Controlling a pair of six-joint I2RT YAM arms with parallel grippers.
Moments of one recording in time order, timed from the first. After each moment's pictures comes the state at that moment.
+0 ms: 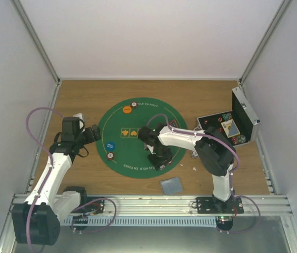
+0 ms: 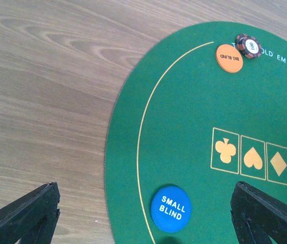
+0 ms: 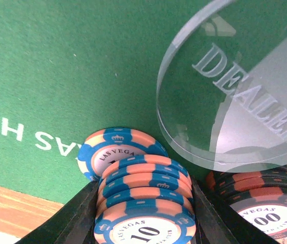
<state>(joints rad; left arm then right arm) -0.02 0.96 0.66 -0.48 0.07 -0.35 0.90 1.95 1.32 -1.10 -0.12 0.29</state>
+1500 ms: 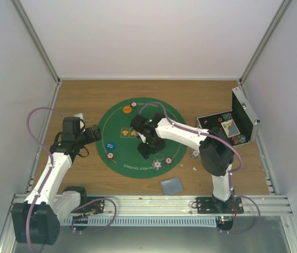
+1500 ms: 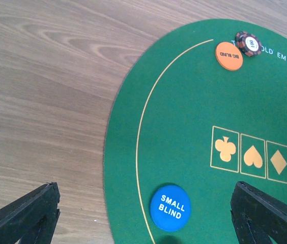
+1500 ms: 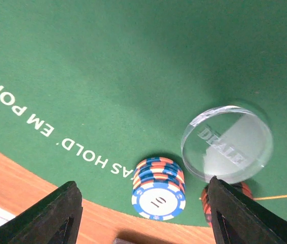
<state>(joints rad) -0.02 0.97 0.66 -0.47 0.07 -0.35 0.92 1.97 1.55 -1.15 -0.09 0.29</state>
